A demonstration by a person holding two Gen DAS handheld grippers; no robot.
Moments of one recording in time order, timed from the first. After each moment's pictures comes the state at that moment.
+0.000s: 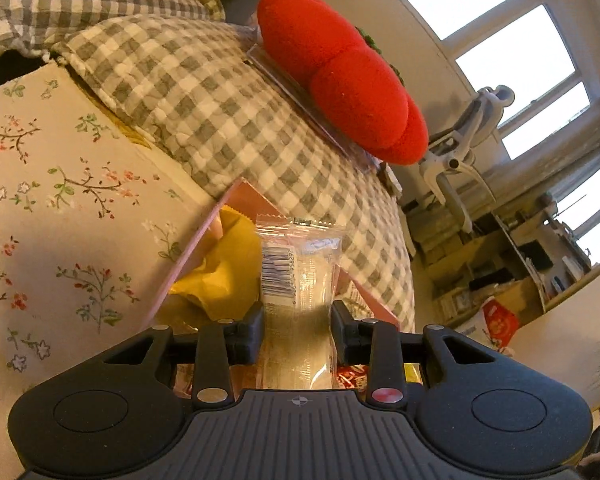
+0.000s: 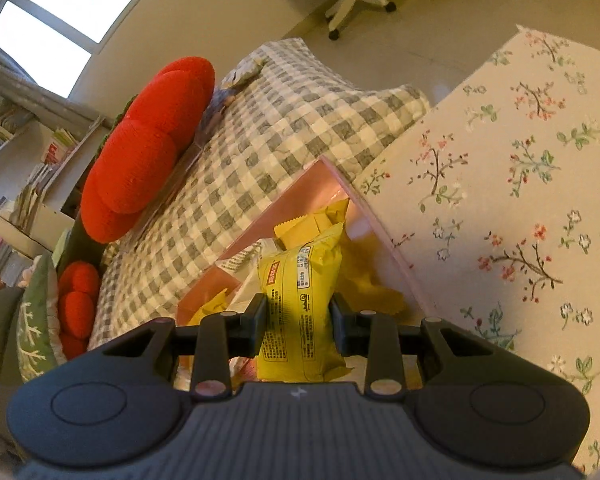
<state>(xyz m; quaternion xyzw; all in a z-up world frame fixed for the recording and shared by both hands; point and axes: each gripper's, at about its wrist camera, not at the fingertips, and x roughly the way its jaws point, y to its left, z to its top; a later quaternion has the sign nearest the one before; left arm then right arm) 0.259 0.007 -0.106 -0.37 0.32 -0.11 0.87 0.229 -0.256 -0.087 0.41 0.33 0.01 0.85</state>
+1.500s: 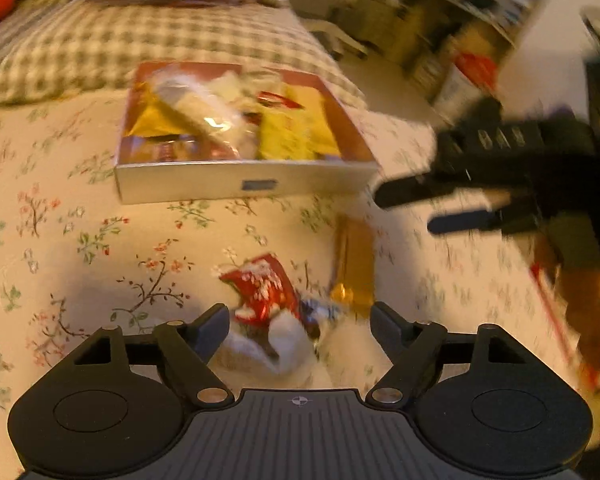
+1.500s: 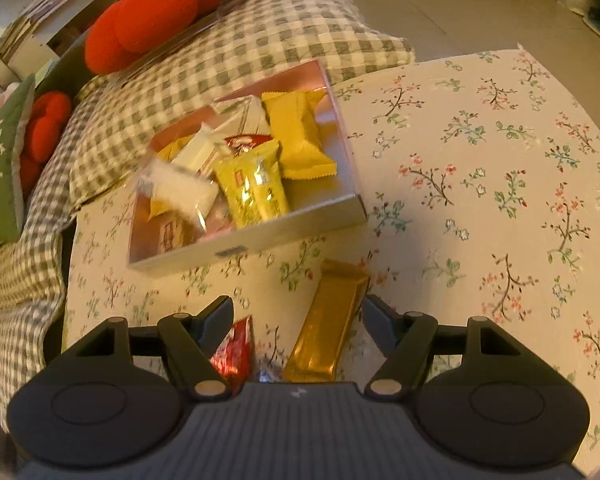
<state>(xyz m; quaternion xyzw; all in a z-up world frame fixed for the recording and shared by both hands) 0.111 -0.043 -0.073 -0.03 0.47 -0.26 0.84 0.158 -0.237 -0.047 0.21 0.49 0.03 0.84</state>
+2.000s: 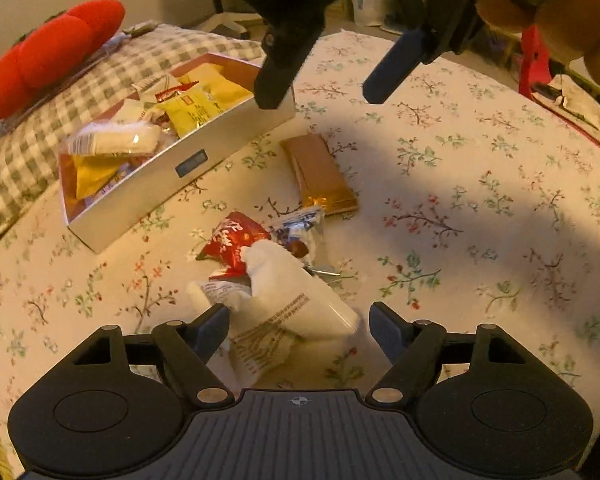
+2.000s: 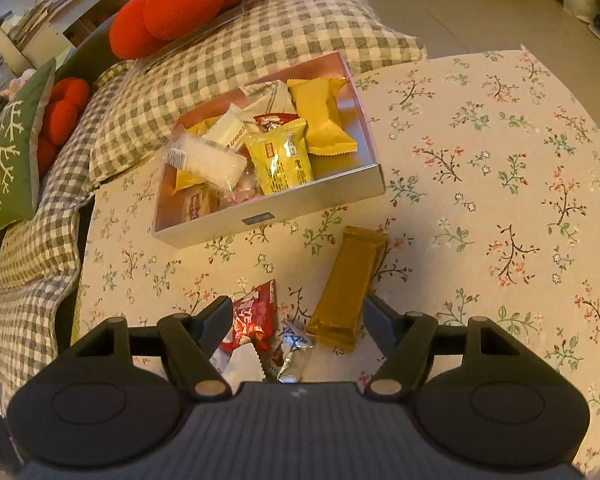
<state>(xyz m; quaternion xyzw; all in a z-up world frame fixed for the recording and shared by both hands) 0.063 -0.084 -0.102 0.23 0.41 -0.32 0.82 0.135 -0.221 -0.034 0.20 0.49 0.04 0.85</state>
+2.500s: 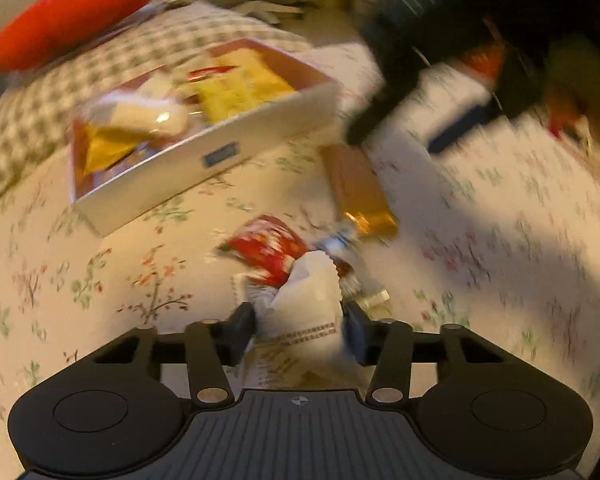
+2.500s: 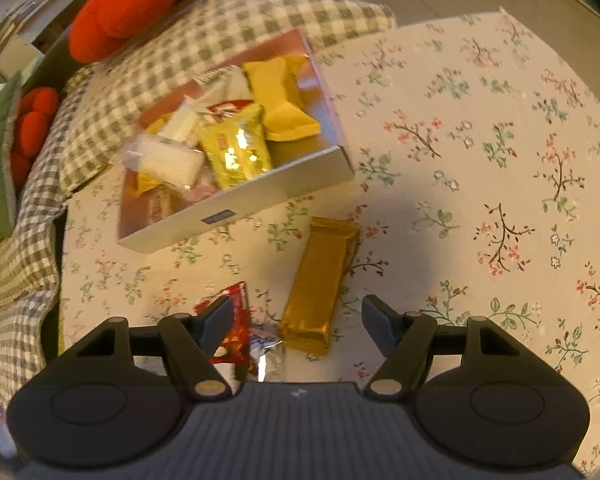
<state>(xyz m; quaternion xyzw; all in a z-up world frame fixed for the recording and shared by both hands) 0.103 -0.068 -0.104 0.14 0.44 -0.29 0.84 0.151 -0.239 -0.064 0.23 0.52 0.02 0.82</state>
